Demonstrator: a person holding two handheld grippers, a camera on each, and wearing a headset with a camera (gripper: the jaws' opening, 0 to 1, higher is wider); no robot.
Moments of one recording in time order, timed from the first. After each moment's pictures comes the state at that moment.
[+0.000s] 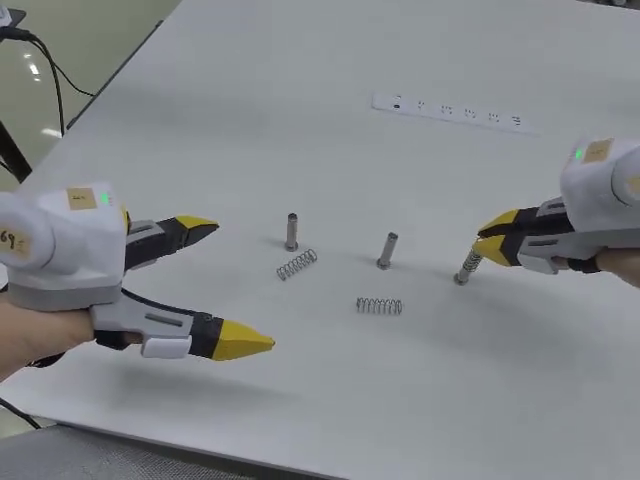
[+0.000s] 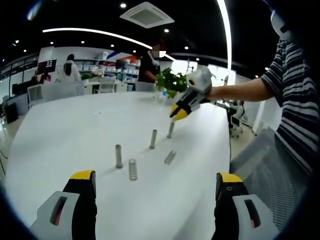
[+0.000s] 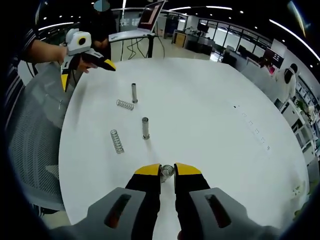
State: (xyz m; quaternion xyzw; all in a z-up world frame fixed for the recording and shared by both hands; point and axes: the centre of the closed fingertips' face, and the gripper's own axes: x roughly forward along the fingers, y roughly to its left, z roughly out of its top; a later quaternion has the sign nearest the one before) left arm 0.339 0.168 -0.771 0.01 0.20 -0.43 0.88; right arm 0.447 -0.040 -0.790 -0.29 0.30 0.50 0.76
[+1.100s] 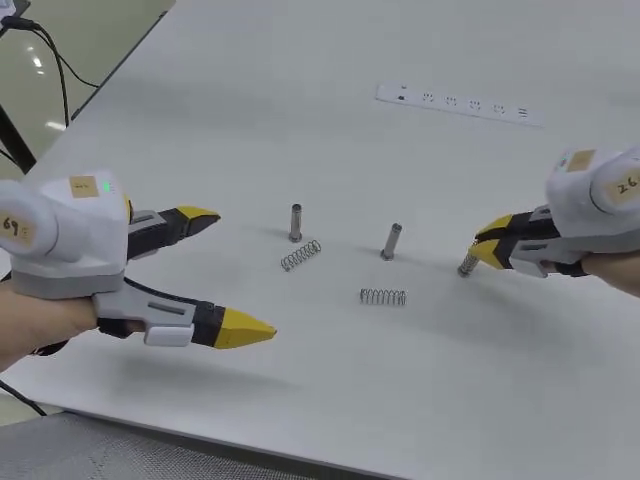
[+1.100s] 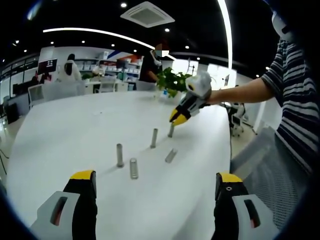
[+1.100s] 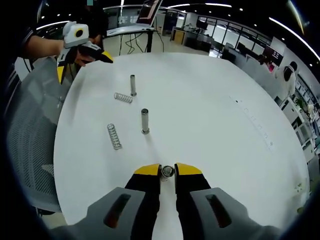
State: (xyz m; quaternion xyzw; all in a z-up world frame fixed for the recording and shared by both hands) left arm 0.337 0.172 -0.772 0.01 0.21 -0.42 0.88; right arm 0.444 -0.039 -0.805 -0.29 0.31 0.49 0.76
